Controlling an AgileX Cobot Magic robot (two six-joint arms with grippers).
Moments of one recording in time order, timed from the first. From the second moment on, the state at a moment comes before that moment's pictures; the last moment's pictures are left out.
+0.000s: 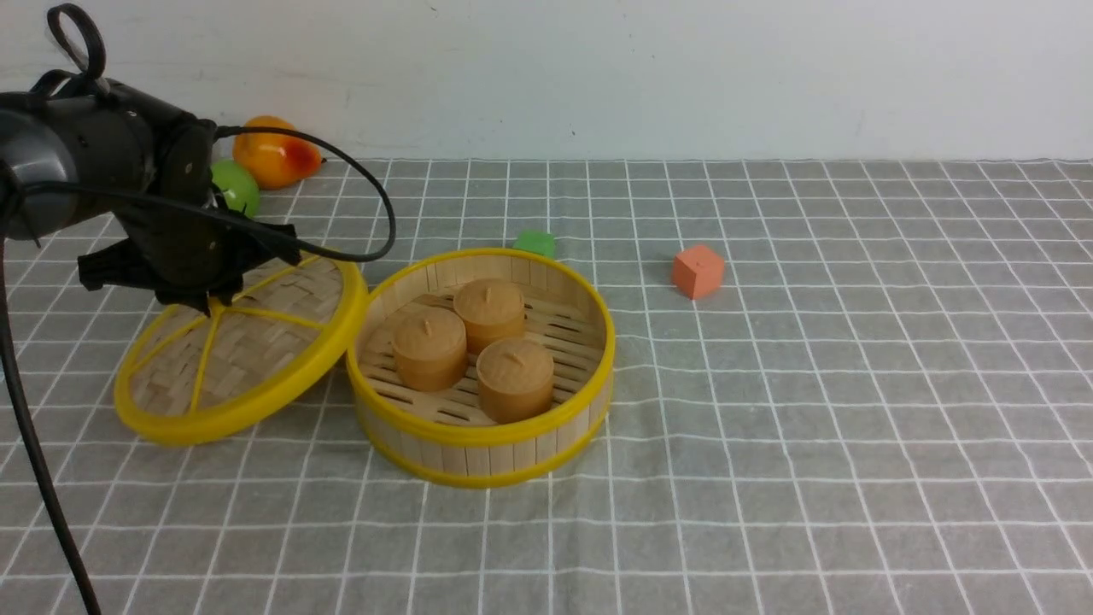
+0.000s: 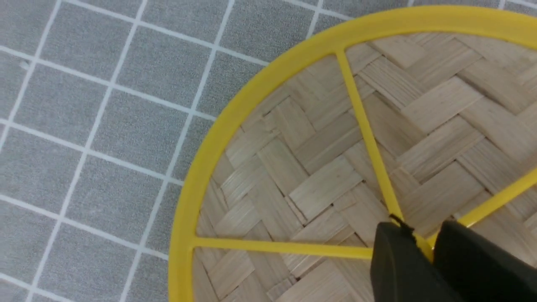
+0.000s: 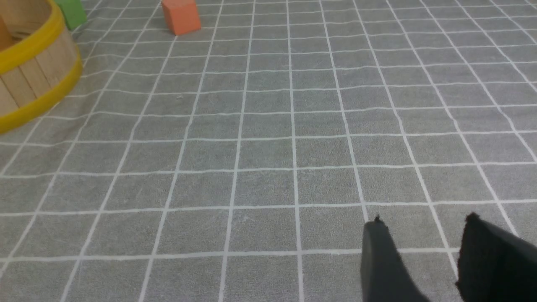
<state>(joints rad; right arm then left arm) 0.03 -0.02 0.02 -0.01 0.38 0.12 -0.11 1.95 -1.52 0.37 0.70 -0.68</state>
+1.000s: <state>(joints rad) 0.03 -0.02 0.02 -0.01 0.38 0.12 -0.12 1.59 -1.33 0.23 0.56 -0.54</state>
